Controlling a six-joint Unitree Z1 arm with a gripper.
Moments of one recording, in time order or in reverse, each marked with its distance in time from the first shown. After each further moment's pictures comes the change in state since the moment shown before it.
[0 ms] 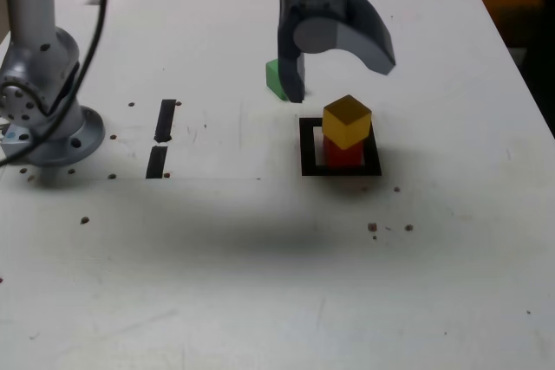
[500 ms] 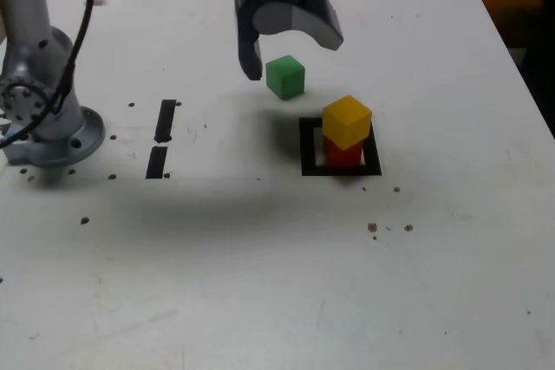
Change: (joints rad) arm 0.152 -0.089 0.177 -0.054 0.069 -0.003
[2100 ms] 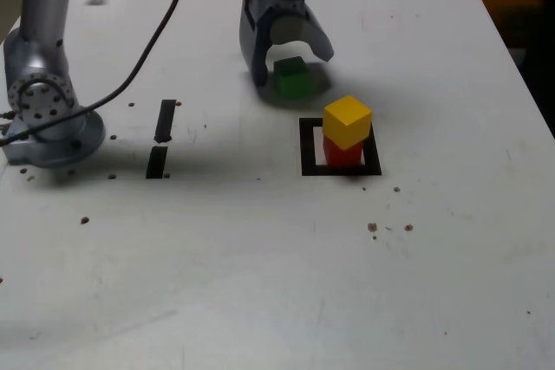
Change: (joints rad) arm 0.297 0.241 -0.015 -0.080 -0.062 0.156
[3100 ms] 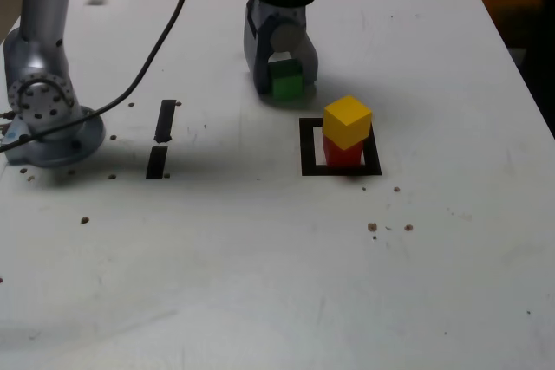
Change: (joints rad) arm 0.000 0.000 0.045 -0.089 -0.030 0.048
